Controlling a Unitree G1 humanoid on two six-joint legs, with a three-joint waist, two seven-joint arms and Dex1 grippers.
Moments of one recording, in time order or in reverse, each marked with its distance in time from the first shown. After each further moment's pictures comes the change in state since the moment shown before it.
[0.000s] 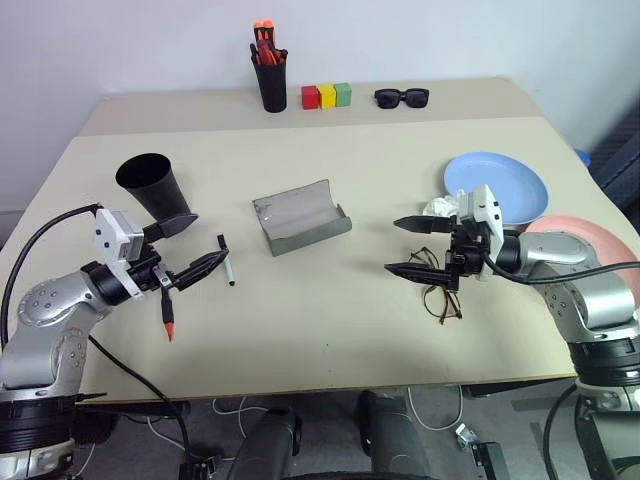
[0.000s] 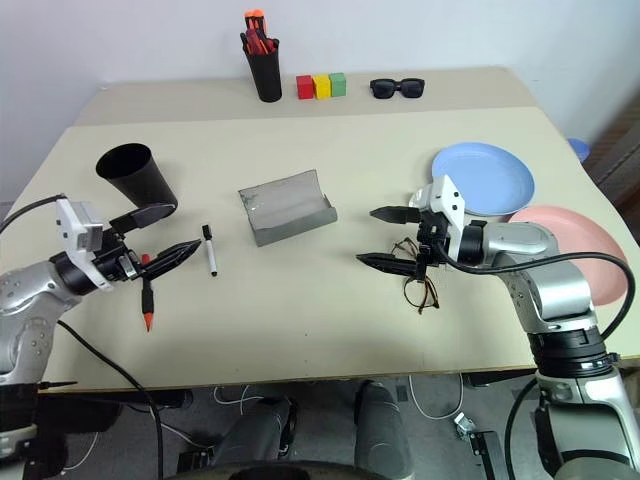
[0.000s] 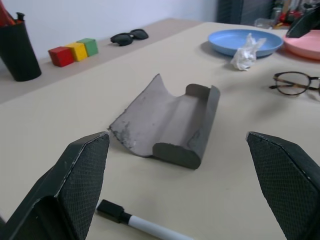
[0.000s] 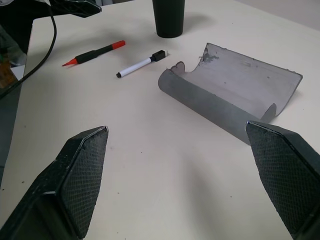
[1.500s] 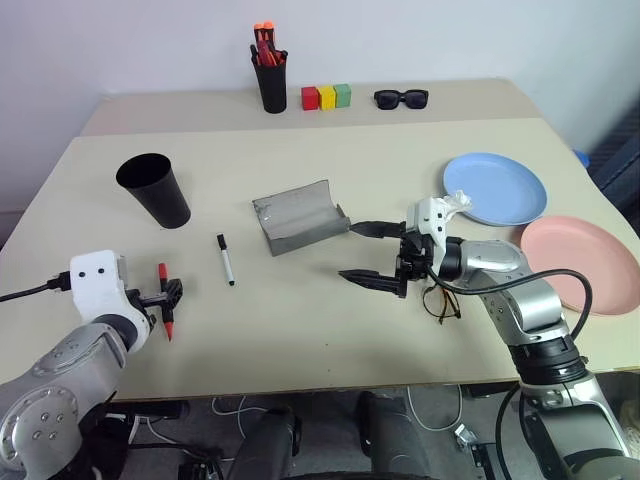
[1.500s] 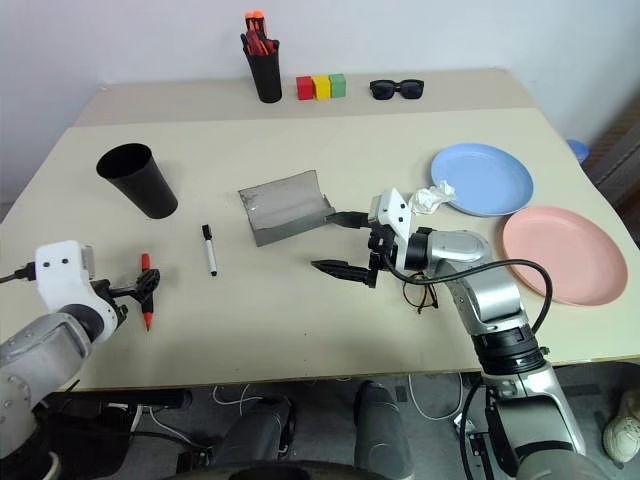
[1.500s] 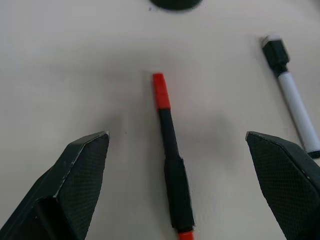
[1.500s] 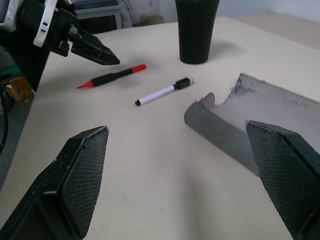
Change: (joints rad) left arm 0.040 -0.353 0.340 -0.635 -0.361 1.306 1.335; right arm -0.019 0.217 0.118 0.006 -0.095 -0.095 -0.069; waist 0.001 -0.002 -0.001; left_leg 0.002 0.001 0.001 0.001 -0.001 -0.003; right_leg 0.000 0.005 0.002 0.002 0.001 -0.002
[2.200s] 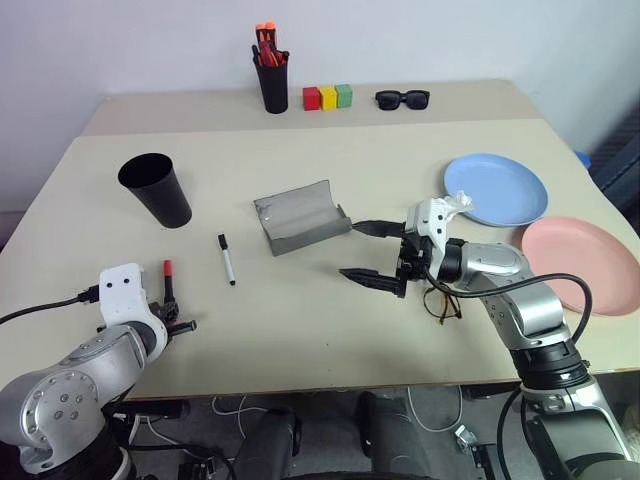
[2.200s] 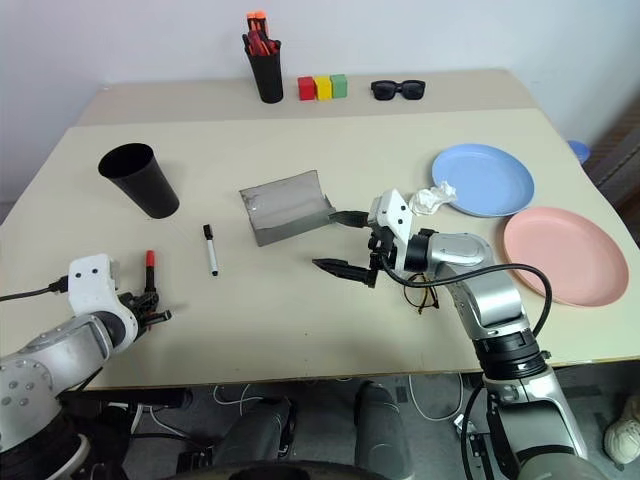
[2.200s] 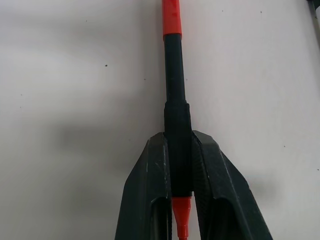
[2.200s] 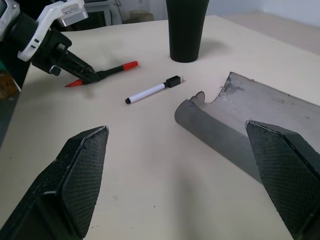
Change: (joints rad) left arm -0.042 -0.048 0.001 0.046 0.059 0.112 -0.019; right arm 0.006 -0.001 0.000 -0.011 -0.024 -0.023 -0.038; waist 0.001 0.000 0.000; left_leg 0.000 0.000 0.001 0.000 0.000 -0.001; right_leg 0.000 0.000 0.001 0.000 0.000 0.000
